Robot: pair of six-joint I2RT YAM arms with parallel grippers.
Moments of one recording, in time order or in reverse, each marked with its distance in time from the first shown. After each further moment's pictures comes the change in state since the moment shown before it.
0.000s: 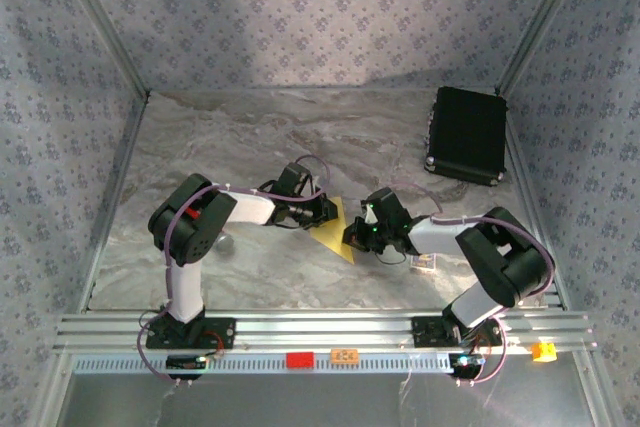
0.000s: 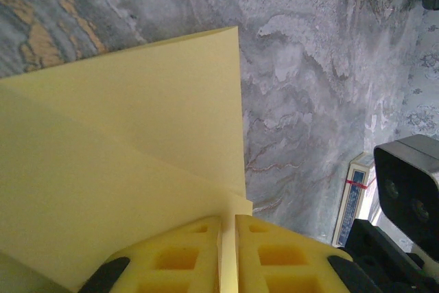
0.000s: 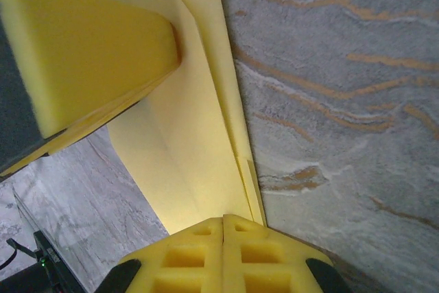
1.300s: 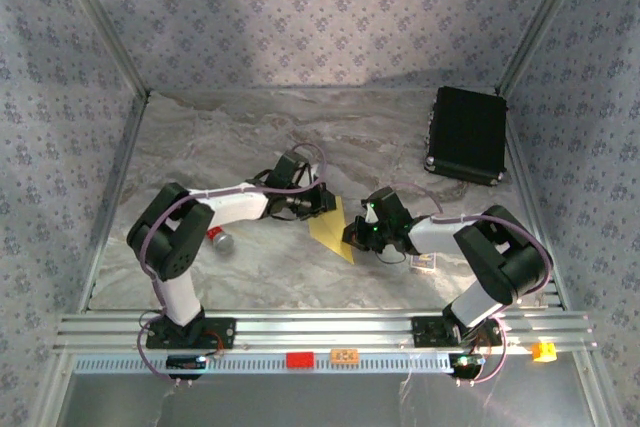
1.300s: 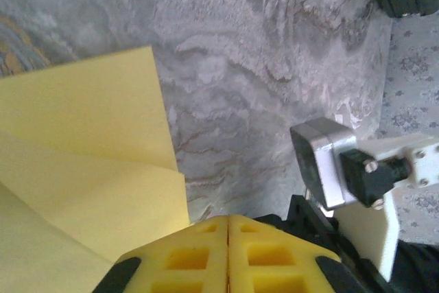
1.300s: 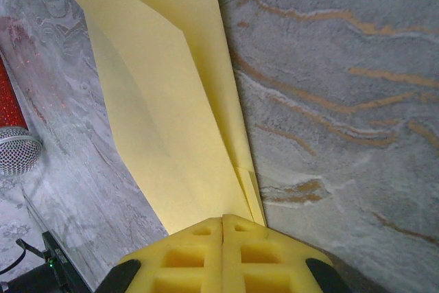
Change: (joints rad) left arm -0.013 -0.150 0.040 -0.180 -0.045 0.035; right arm -0.011 0.016 -0.004 0.030 -0.016 0.006
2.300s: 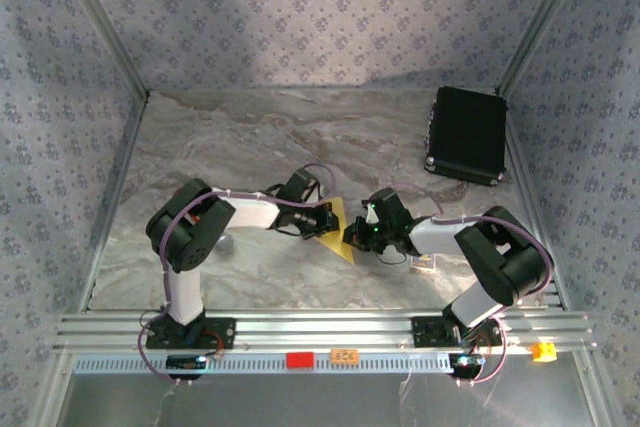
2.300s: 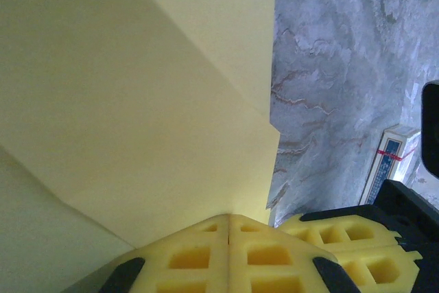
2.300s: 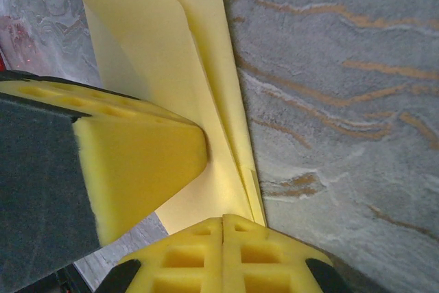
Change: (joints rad) left arm -0.051 0.110 -0.027 0.016 0.000 -0.045; right arm -0.002 -0.006 -0.009 0.003 -0.002 0.000
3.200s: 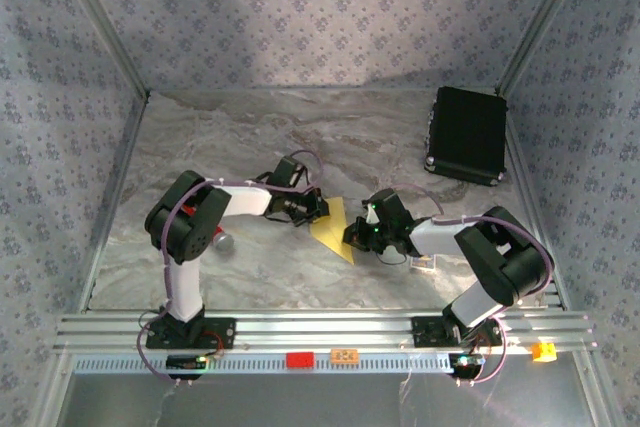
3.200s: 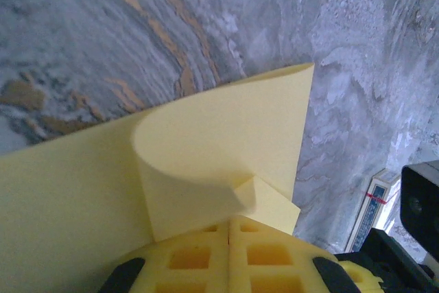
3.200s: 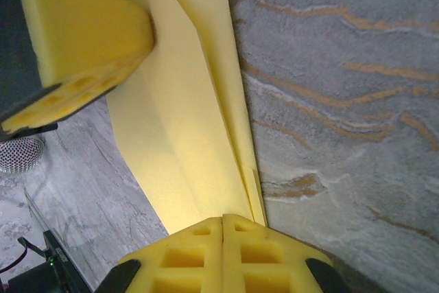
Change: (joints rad) left arm 0.124 0.040 0.060 -0.039 0.038 0.045; right arm 0.000 -0.002 -0.010 0.019 0.001 0.000
